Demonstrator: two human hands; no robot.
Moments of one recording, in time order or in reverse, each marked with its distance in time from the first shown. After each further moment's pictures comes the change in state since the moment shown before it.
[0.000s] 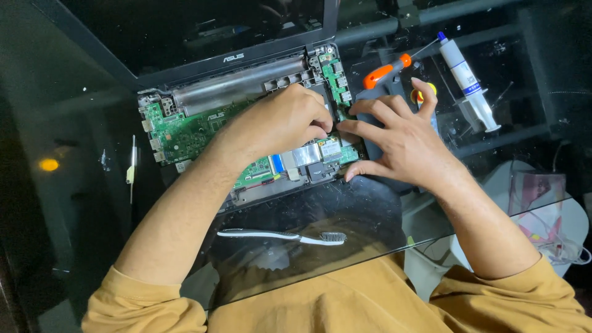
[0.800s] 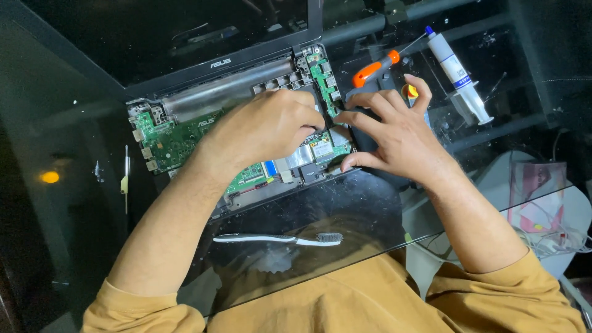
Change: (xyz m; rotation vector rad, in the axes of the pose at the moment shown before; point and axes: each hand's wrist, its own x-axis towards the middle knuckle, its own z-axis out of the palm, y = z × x) left_hand -0.009 0.009 -0.005 0.159 0.041 0.014; right_hand -0.006 0.004 0.007 0.032 0.050 0.072
